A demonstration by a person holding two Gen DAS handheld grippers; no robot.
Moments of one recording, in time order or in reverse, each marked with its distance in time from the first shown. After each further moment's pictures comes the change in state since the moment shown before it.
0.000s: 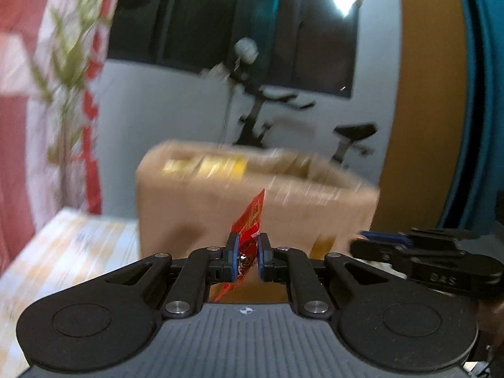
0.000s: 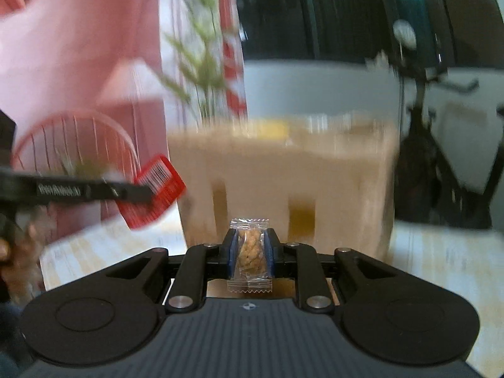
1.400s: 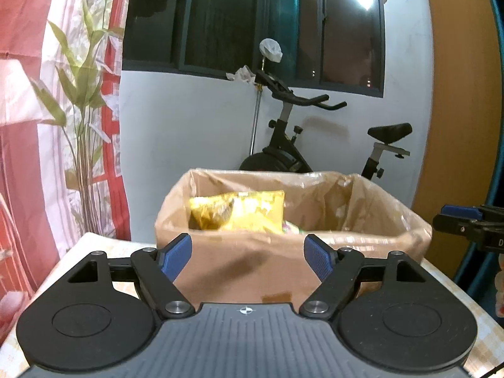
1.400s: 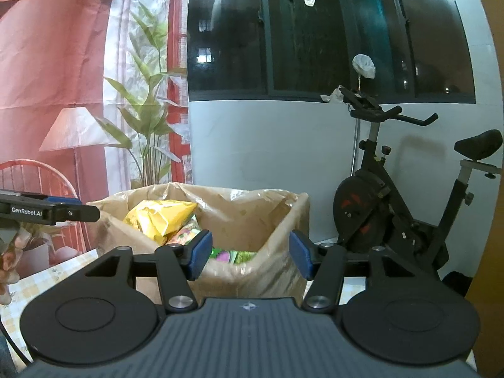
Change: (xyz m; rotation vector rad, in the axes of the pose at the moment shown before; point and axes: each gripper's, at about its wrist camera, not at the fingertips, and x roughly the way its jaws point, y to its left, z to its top) left arm 0.041 0.014 0.040 0.026 0.038 0.146; right arm -0.011 -0.085 0.055 0.014 -0.069 -0.161
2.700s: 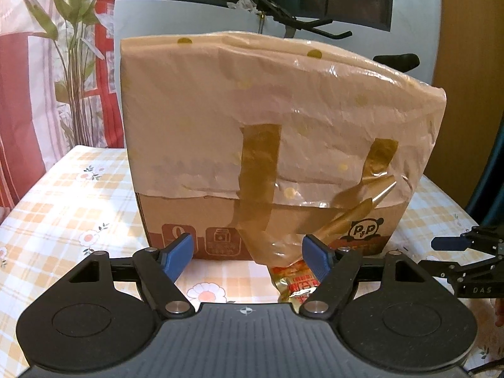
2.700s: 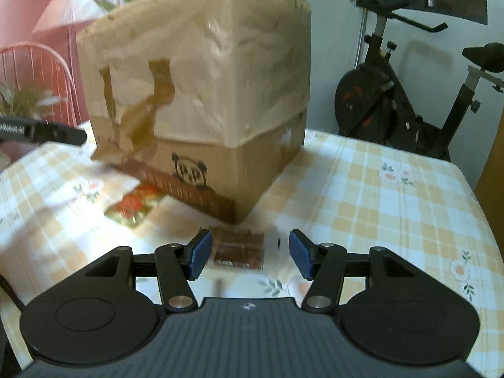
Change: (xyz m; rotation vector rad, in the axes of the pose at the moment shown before) left arm 0.027 -0.014 -0.099 -0.011 0.248 0.010; right arm 0.015 -0.007 -0.141 -0.028 0.399 -0.007
